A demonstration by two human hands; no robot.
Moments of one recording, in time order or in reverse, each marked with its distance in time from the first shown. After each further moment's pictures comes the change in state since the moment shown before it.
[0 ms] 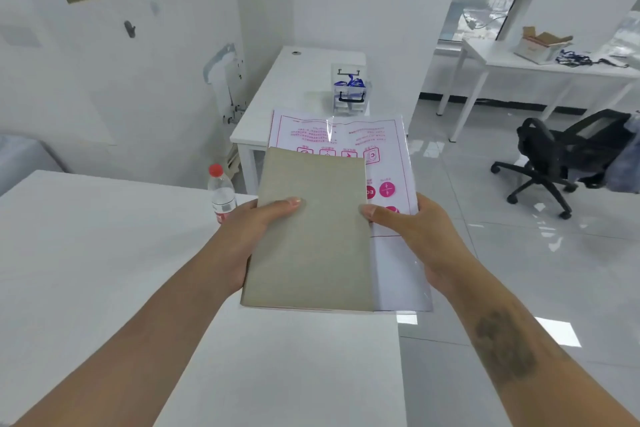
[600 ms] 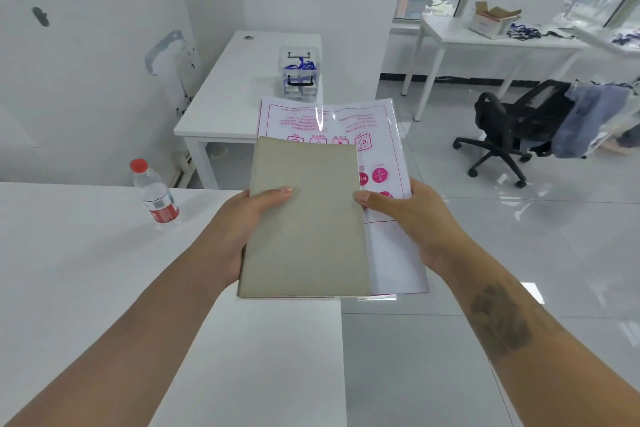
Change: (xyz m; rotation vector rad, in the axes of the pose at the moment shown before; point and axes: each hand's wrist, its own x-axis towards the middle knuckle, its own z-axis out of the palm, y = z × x) left_hand 0.020 -0.030 0.124 0.006 -0.042 -0.032; right_hand 0.000 0.025 -0.129 0.022 0.036 0.046
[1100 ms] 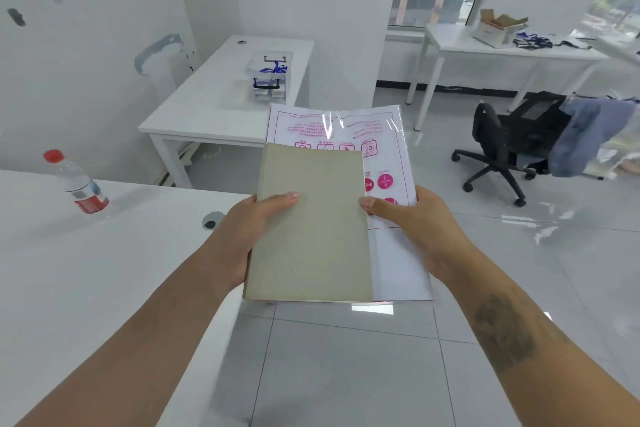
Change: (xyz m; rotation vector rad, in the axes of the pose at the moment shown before) left_hand 0.037 -0.062 0.245 0.009 0.066 0.024; right_hand 0.043 0.043 -0.248 0.026 -0.088 0.007
